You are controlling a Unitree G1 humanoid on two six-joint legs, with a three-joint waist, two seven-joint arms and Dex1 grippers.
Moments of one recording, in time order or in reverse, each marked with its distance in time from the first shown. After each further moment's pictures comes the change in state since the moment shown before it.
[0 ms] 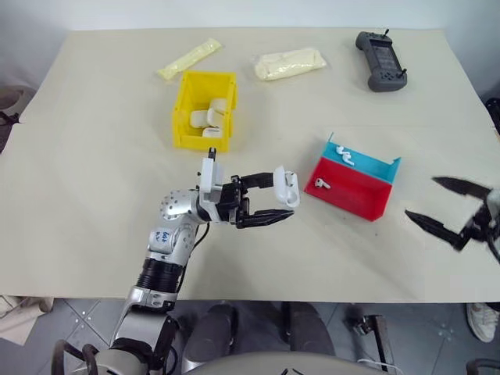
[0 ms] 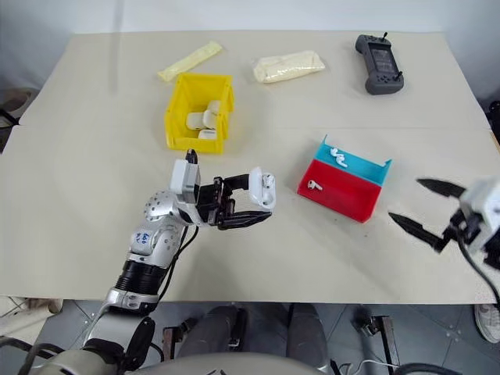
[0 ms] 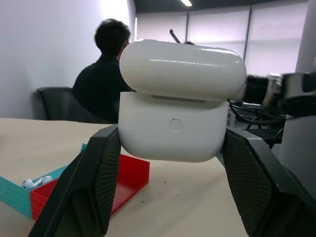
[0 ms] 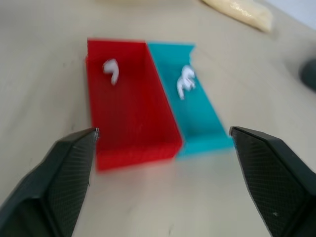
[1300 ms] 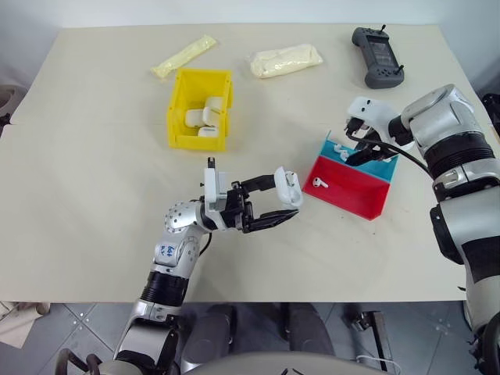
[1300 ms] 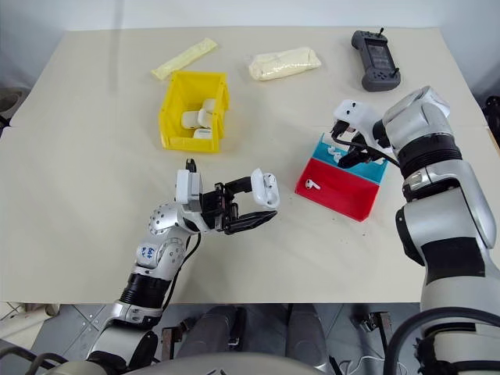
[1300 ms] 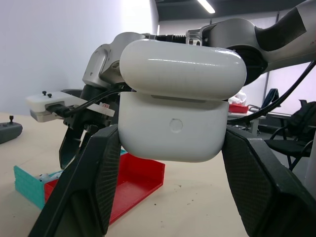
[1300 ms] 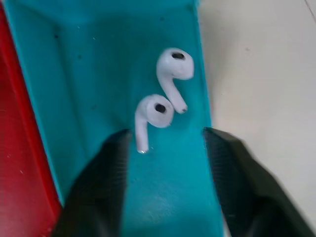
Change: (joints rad) left arm 0.080 -0.038 -0.020 -0.049 0.022 -0.065 0.121; right arm -1.214 0.380 0.907 1.030 -0.729 0.326 0.086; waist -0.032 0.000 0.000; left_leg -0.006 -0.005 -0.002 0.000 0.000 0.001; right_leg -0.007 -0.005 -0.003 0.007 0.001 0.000
